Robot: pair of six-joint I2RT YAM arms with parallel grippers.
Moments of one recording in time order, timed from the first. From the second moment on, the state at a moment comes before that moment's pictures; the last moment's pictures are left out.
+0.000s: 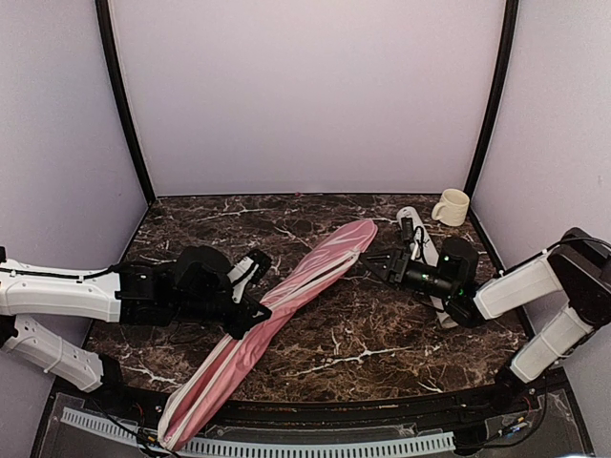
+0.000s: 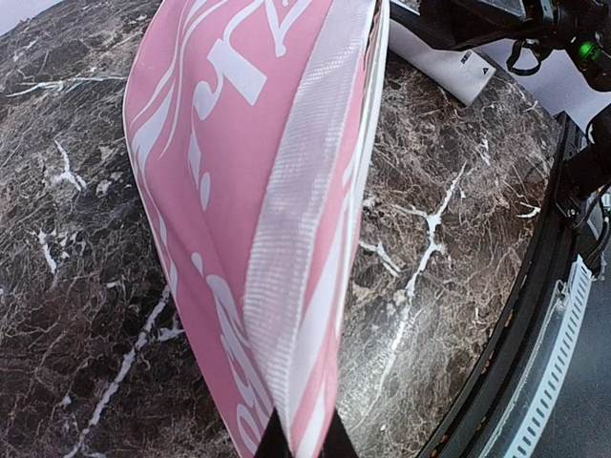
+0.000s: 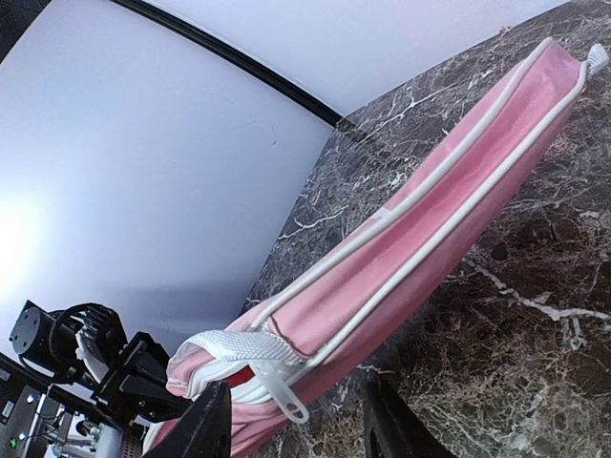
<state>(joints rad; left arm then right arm) -1.07 1.23 0.75 -0.23 -0.05 -0.35 0.61 1.51 0.41 1.01 -0.46 0.92</state>
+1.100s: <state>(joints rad) -1.07 1.24 0.75 -0.23 -0.04 -0.35 0.65 1.54 0.45 1.03 -0.49 0.93</state>
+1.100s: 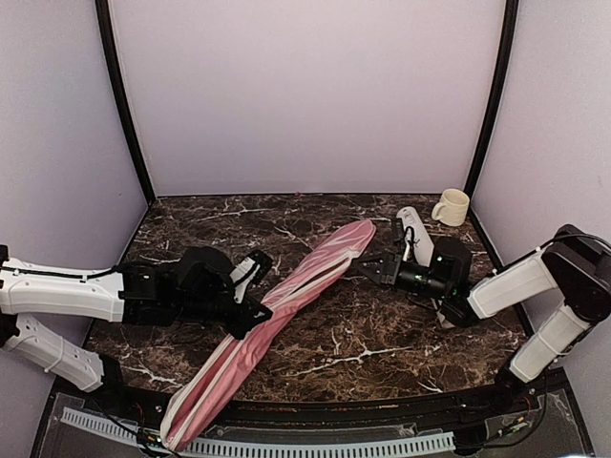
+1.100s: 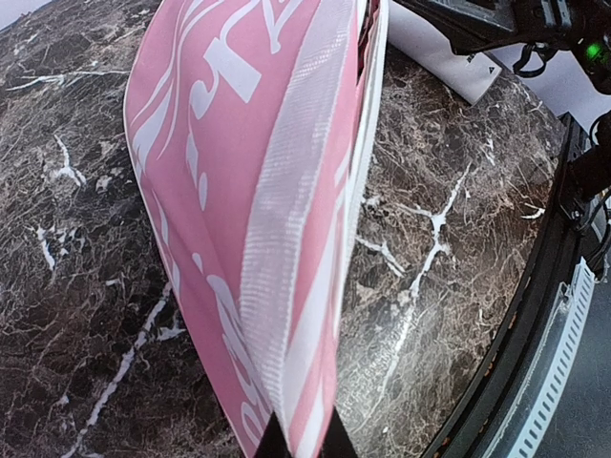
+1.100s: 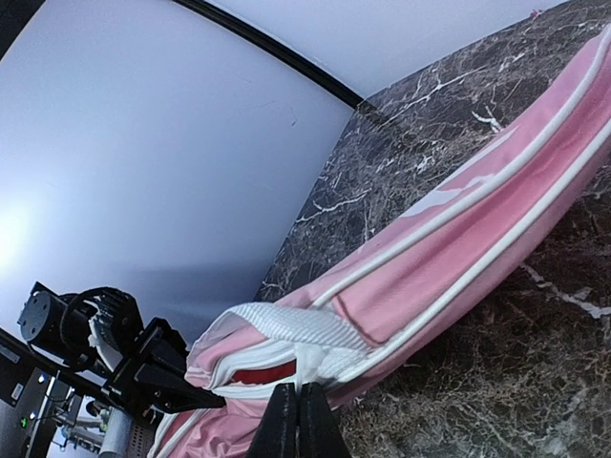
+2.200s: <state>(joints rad) -0.98 1.75 1.28 -0.14 0.11 -0.35 0.86 1.56 0.44 0.91 -0.43 0.89</state>
